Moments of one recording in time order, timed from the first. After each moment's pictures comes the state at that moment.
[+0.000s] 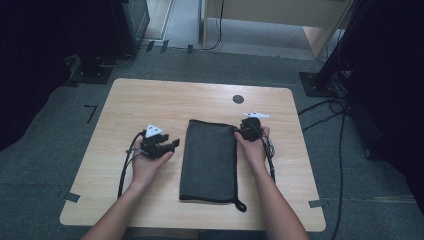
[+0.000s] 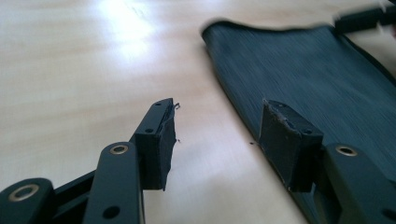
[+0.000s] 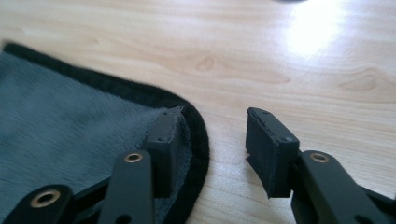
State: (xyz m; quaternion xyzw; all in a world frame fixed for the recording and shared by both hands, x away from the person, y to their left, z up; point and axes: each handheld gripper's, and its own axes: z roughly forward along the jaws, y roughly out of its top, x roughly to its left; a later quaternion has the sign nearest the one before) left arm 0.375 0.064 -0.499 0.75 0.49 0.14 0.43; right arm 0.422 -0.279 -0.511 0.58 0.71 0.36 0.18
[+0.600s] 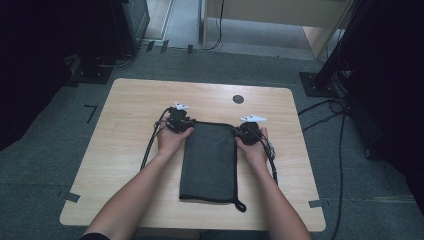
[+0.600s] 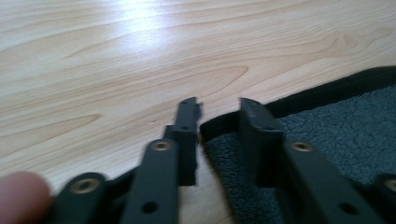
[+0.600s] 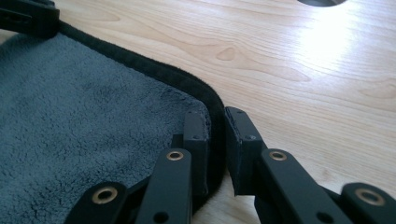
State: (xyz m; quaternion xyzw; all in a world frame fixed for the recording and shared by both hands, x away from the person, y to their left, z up) left arm 0.469 -0.004 -0.514 0.77 0.50 0.13 0.38; right arm 0.413 -0.278 -0.517 0.53 0.74 0.37 0.19
